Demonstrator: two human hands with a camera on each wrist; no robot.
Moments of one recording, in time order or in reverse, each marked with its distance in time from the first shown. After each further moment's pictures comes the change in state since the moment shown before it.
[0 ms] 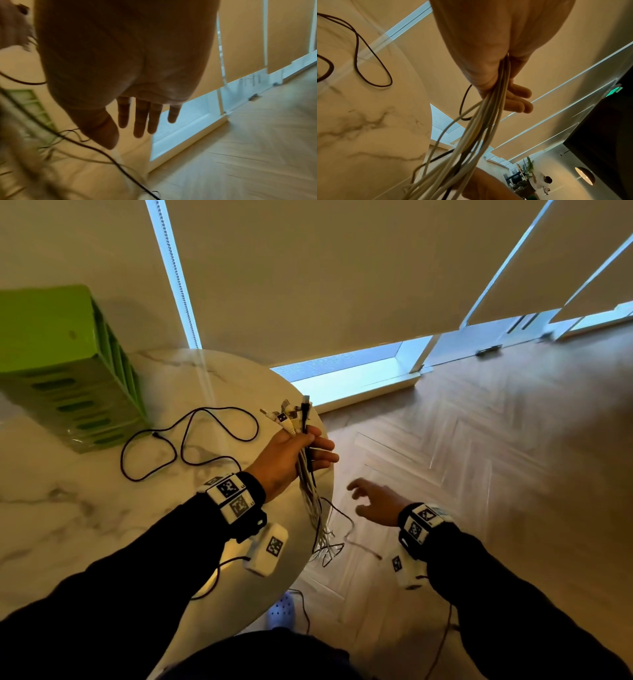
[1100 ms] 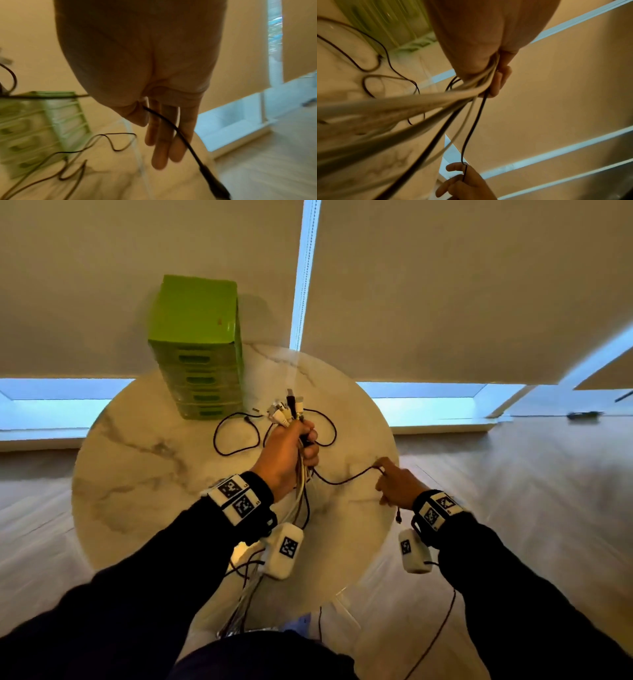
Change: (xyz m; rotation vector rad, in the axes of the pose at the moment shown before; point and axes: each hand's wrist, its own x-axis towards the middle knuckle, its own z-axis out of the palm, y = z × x) left_hand -0.061 0.052 -0.093 -0.185 0.411 0.198; right_hand 0.082 -0.114 -0.015 0.016 -0.006 -0.101
